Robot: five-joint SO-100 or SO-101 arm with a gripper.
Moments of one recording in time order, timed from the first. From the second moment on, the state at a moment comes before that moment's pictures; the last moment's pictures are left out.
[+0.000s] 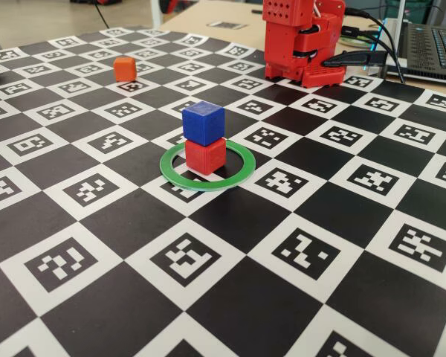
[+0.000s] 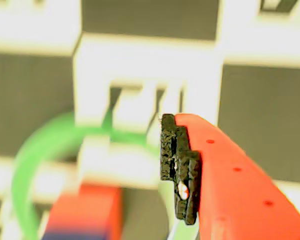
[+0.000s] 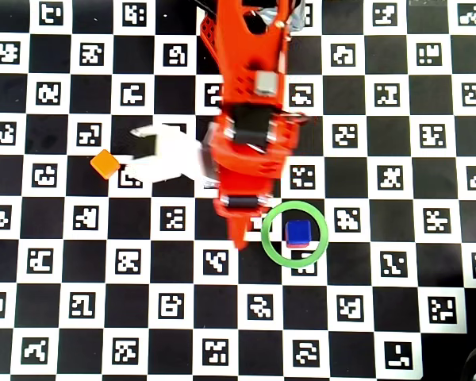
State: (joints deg) arm 18.7 98.3 87.4 88.2 -15.6
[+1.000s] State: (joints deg) arm 49.8 86.2 105.3 62.4 -39.0
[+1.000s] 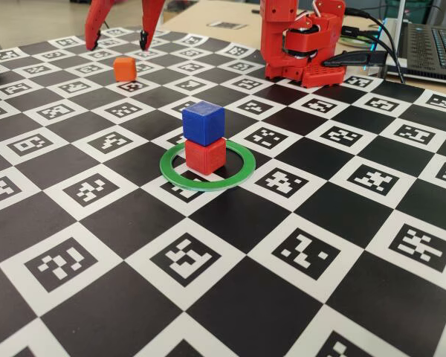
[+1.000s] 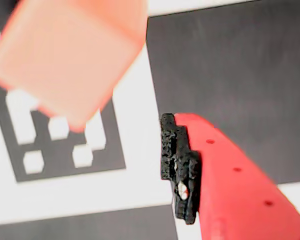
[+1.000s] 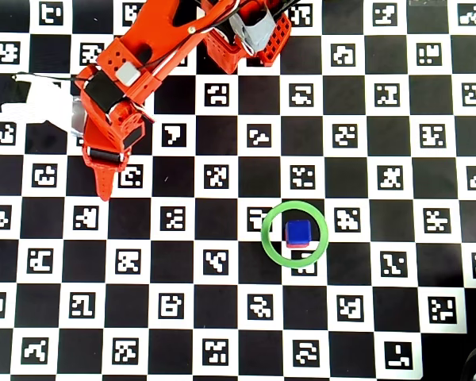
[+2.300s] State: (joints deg) arm 49.8 81.7 107.1 55.8 -24.5
